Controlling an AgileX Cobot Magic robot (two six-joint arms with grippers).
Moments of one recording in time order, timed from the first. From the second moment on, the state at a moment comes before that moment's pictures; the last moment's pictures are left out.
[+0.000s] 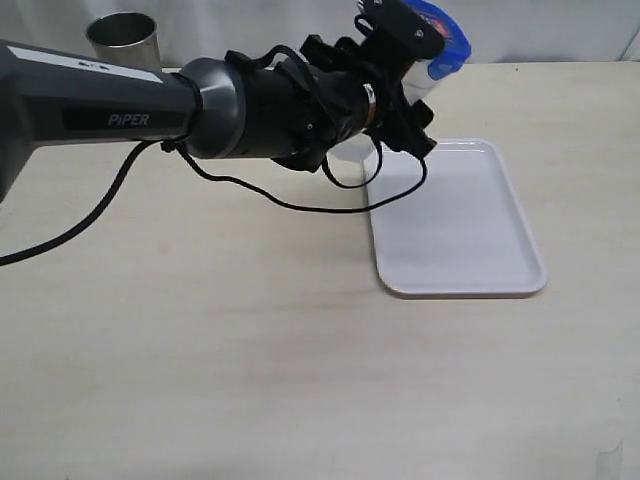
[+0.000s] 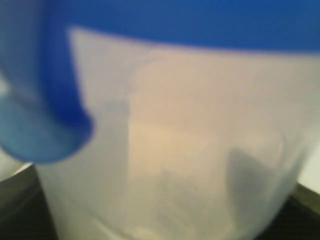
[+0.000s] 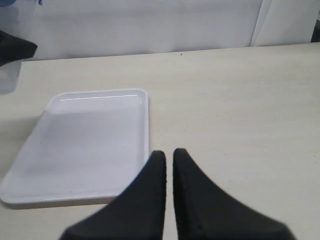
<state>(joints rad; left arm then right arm) -0.83 2.16 -1.54 1.74 0.33 -1.50 -0.06 0.00 0.00 -0.03 0.35 0.04</state>
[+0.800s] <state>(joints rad) -0.37 1.99 -1.33 1.30 -0.71 -1.32 -0.06 0.00 0.00 -0.03 0.35 0.04</state>
